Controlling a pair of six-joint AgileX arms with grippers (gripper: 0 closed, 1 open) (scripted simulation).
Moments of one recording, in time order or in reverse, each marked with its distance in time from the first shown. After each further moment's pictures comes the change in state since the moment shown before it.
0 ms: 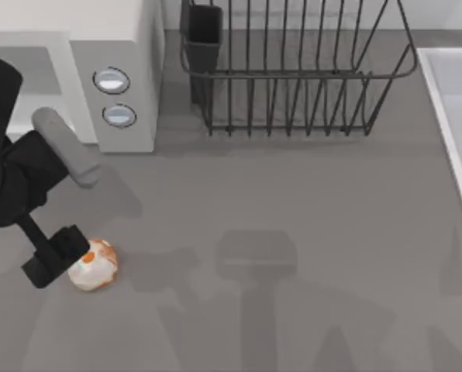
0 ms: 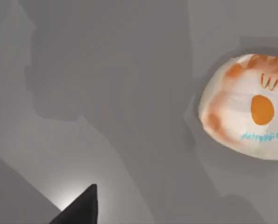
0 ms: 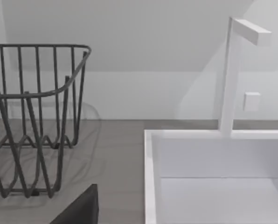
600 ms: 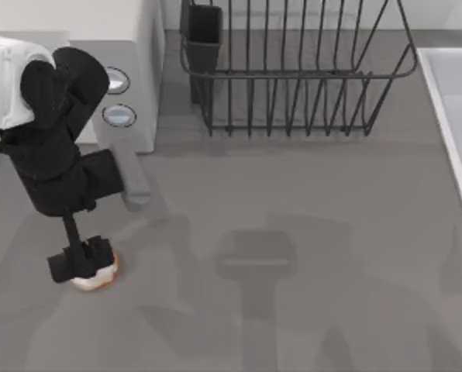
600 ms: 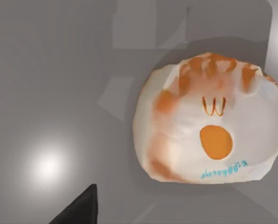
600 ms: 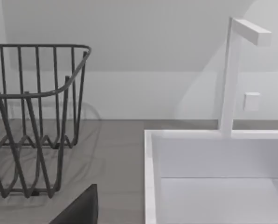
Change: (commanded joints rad) left arm -0.081 0.436 0.284 -0.236 -0.001 0.214; right arm 0.000 0.000 0.000 0.000 0.000 0.000
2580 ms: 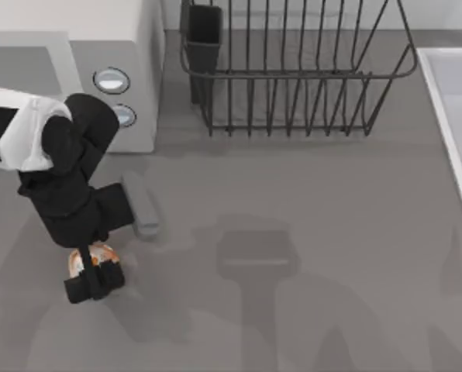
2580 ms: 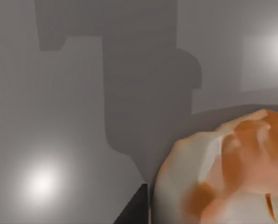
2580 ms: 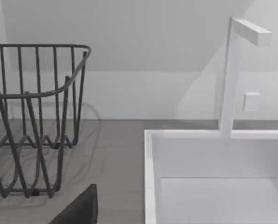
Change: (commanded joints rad) left arm 0.002 0.154 -0.160 0.314 0.001 0.004; right arm 0.000 0.000 0.000 0.000 0.000 0.000
